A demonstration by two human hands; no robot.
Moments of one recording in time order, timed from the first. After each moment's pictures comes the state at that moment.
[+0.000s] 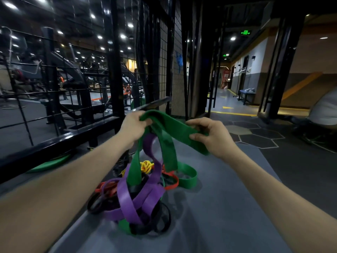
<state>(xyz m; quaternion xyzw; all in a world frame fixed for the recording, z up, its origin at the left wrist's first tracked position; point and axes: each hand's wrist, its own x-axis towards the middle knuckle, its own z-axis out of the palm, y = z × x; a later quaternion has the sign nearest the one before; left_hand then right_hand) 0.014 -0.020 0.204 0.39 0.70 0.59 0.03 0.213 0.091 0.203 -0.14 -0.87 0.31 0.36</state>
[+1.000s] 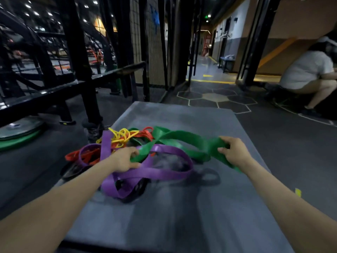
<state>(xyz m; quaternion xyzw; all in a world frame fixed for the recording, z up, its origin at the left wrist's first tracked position) 0.033 -0.019 0.022 0.50 0.83 0.20 0.16 0.324 0.162 0.063 -0.47 -0.81 0.27 0.23</state>
